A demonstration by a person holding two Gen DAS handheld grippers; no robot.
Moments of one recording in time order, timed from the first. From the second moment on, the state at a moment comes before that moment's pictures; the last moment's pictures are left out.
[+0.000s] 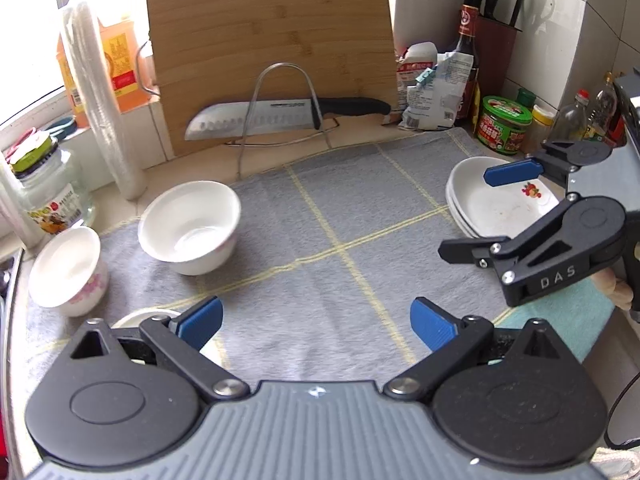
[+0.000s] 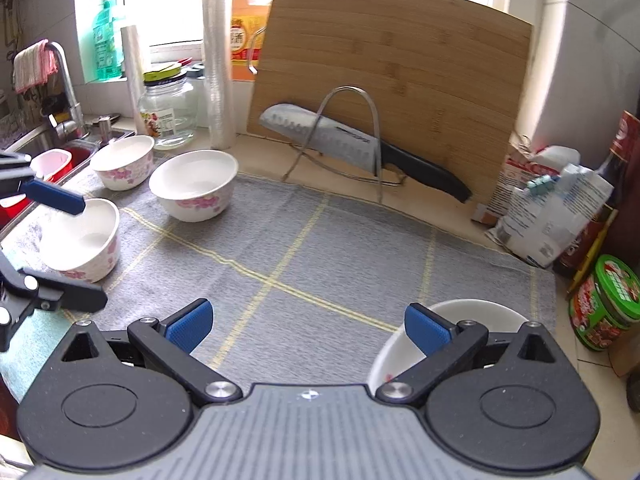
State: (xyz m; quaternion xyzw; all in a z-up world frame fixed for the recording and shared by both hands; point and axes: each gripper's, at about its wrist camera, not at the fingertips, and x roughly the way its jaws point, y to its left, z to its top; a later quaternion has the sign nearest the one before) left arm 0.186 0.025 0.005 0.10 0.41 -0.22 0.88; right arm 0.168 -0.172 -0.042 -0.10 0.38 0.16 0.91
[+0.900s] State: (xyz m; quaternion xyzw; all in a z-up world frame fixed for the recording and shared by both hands) left arm 0.352 0.098 -0.026 0.13 0.44 -0.29 0.84; right arm 0.249 -0.031 -0.095 -0.14 0.41 0.16 0.89
